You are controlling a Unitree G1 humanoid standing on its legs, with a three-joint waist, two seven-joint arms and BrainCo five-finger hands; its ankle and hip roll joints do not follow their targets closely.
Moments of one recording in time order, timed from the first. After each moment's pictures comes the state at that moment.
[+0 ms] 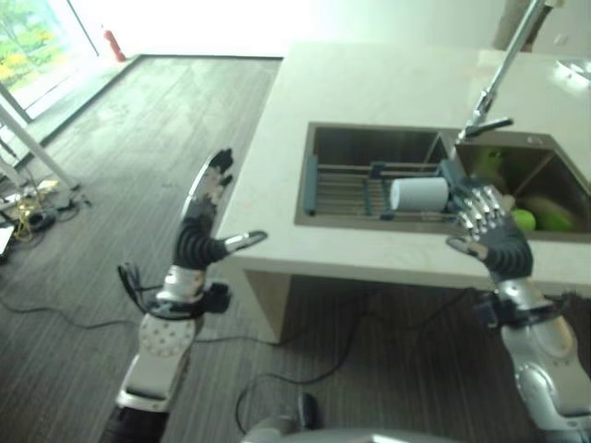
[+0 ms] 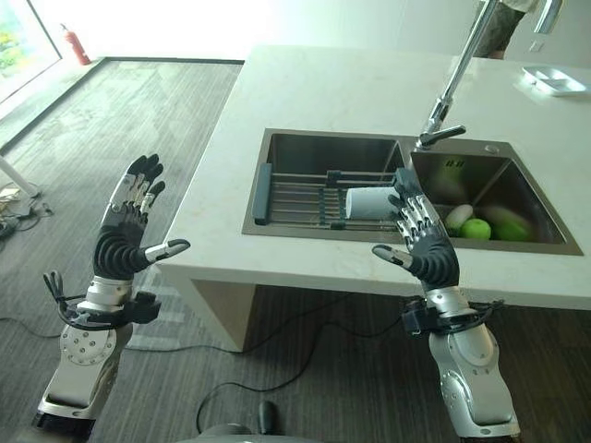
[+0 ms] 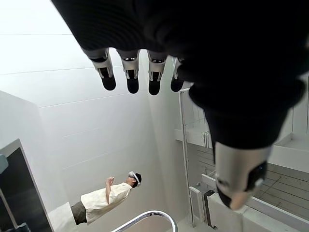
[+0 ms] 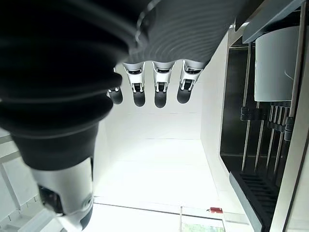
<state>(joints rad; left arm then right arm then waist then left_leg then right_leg) 0.07 0.46 -0.04 -0.30 -0.18 -0.44 0.06 0.13 -0.48 -0.06 -0.35 0.50 -0.18 0.11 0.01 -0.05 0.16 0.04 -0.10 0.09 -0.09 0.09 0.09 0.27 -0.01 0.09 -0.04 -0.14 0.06</state>
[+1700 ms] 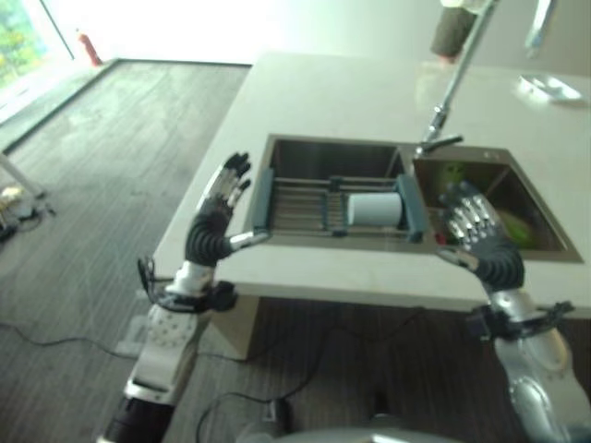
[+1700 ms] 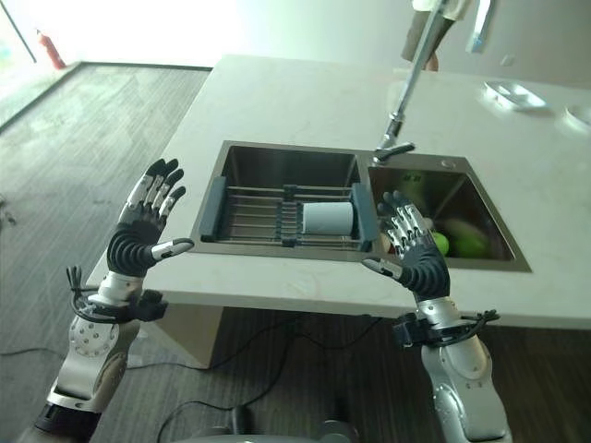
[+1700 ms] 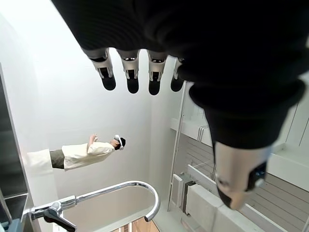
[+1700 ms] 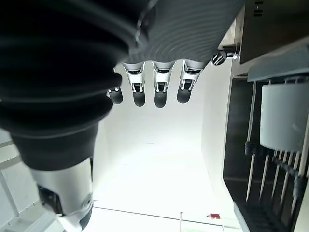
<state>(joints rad) 0.00 0.49 -0.12 -0.27 -0.33 -0.39 -0.08 0.18 -0.37 0.00 -0.42 0.45 -0.14 0.12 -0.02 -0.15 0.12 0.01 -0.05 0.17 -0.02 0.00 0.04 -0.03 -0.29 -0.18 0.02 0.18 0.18</state>
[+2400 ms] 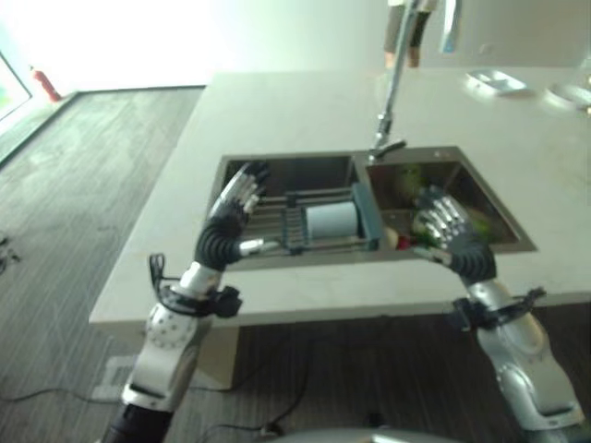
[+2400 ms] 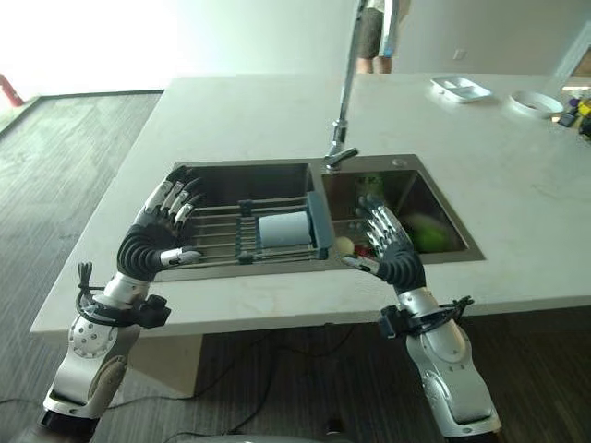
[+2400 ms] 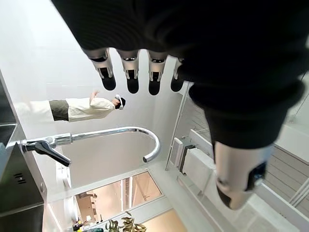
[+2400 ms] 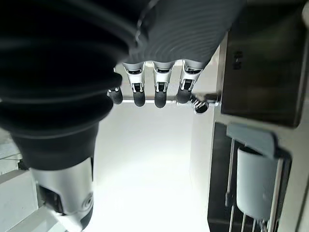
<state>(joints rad) 0.07 0.47 -0.08 -0.34 -0.39 -0.30 -0.14 0.16 -0.49 0.01 -0.35 0.44 -0.09 0.11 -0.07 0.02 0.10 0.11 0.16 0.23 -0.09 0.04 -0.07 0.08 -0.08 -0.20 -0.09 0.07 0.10</state>
